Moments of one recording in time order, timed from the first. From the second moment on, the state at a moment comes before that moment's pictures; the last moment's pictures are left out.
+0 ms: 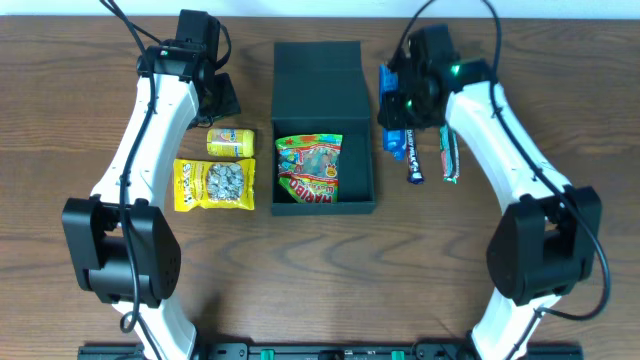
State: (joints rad) left arm -0.12 1.92 1.71 -1.05 -0.08 -0.43; right arm 0.25 1.96 1.72 -0.98 -0.18 0.13
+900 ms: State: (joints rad) left arm -0.12 1.92 1.71 -1.14 -0.10 -0.37; right arm 0.41 2.01 1.75 -1.11 -0.23 0.31
